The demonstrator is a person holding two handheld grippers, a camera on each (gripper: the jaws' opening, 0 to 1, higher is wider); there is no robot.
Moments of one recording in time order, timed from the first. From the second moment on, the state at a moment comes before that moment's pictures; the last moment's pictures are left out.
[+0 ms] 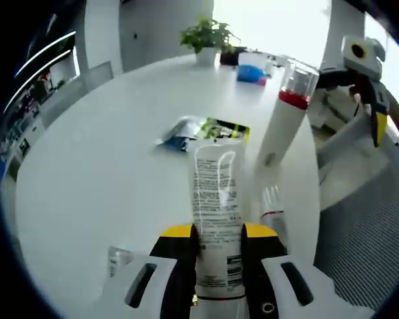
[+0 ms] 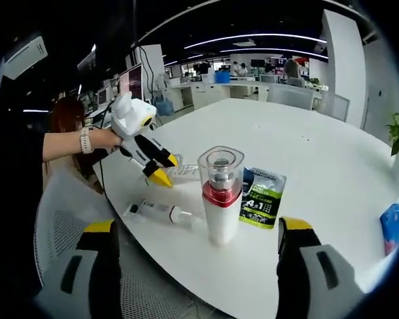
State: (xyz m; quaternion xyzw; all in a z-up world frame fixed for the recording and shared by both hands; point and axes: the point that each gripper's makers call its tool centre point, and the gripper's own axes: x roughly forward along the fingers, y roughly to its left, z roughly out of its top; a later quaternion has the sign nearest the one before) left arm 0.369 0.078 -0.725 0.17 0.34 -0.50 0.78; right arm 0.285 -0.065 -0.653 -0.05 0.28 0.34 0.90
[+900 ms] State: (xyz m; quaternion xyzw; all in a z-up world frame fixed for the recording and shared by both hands) left arm 0.325 0.044 -0.634 0.09 0.21 -0.51 0.83; right arm 0.299 -0.049 -0.596 0.00 0.19 0.34 0.92
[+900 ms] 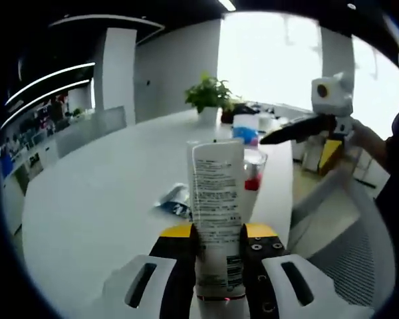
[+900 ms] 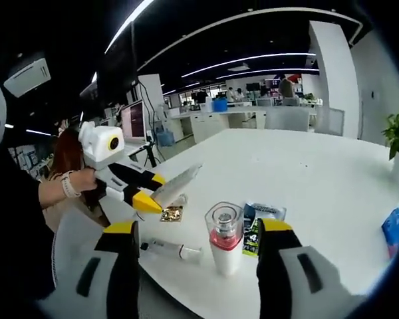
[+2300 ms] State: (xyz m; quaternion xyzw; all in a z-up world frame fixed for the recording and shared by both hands) left arm 0.277 0.008 -0.654 0.09 0.21 -0.52 0.82; right arm 0.287 -0.013 -0.593 0.08 0.19 0.40 0.90
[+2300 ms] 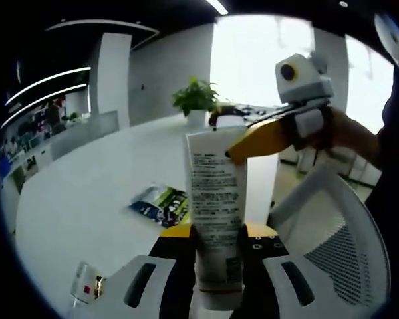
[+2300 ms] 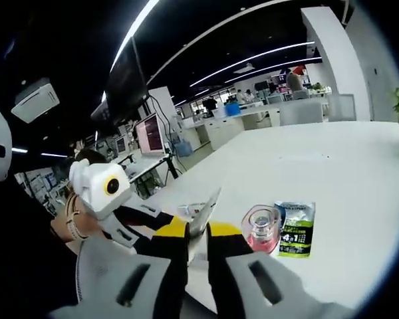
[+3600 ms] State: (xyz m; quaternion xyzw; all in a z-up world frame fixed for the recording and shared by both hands) left arm 0.318 0.023 -0.698 0.14 0.24 -0.50 0.82; right arm 0.306 0.030 -0.611 0.00 0.19 0.43 0.88
